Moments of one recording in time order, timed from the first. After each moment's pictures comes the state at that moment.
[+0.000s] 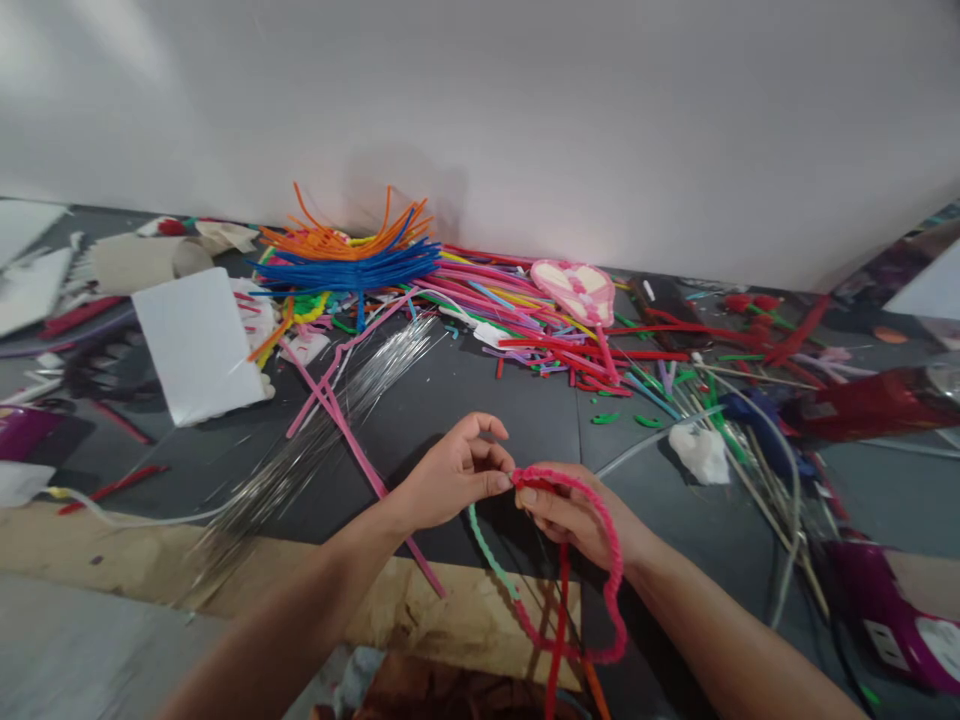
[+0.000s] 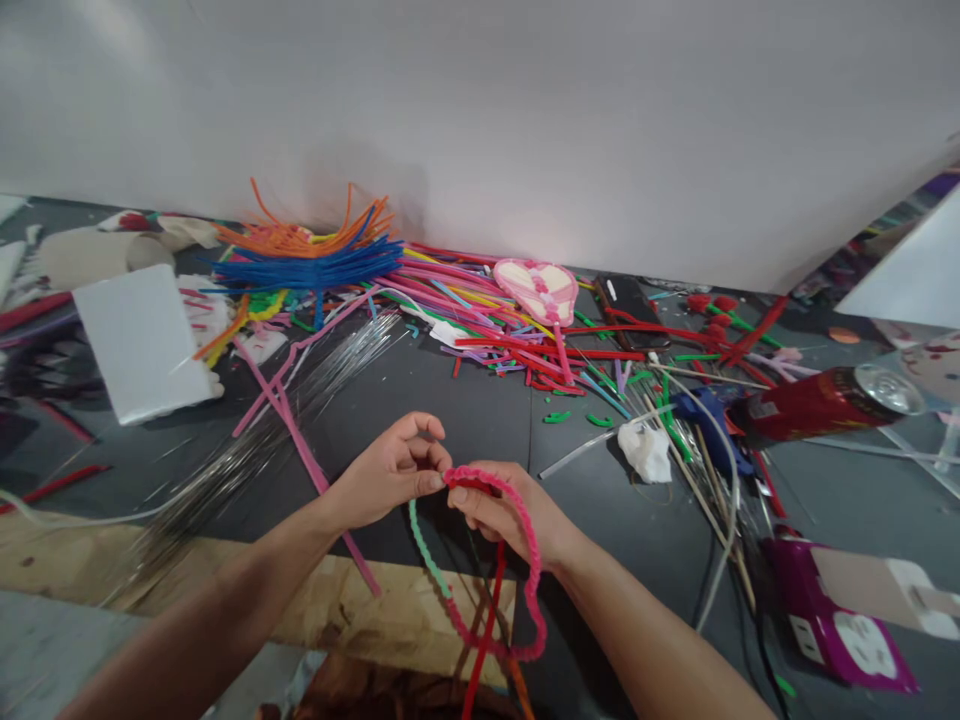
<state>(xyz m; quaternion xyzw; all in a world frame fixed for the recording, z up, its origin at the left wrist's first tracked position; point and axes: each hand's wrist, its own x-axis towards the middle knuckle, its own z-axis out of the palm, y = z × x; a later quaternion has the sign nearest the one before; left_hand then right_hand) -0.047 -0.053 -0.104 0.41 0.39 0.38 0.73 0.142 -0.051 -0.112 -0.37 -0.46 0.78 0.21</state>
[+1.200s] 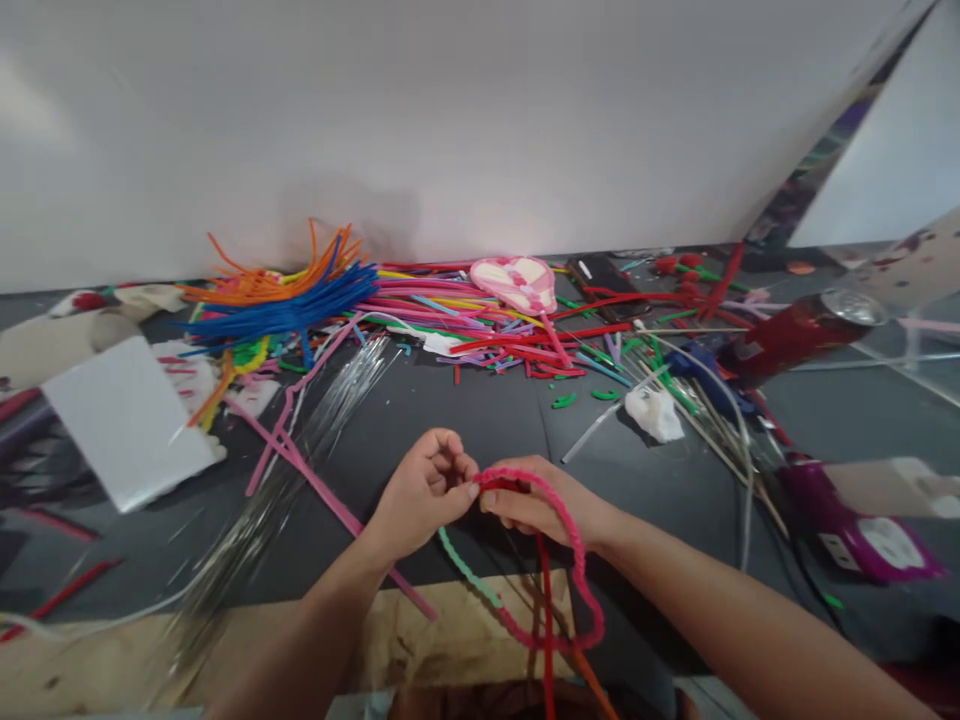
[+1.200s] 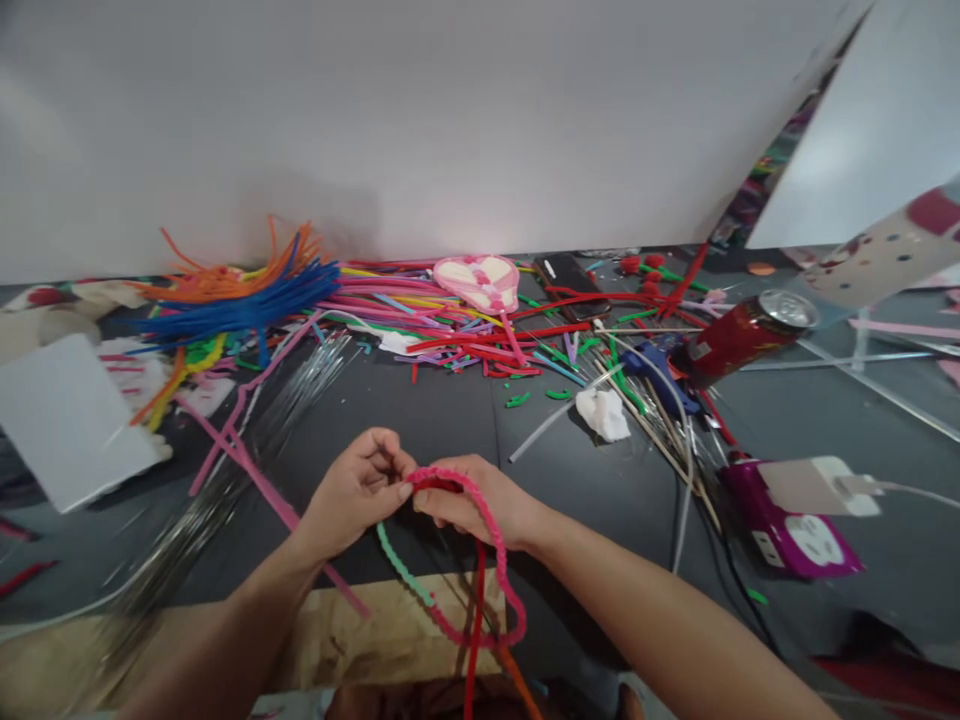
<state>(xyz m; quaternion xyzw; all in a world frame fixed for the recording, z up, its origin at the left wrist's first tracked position) -0.039 -0.049 -0.094 0.44 0.47 0.39 0.66 0.139 -0.044 -0.104 -0.37 -0.51 0.75 0.20</state>
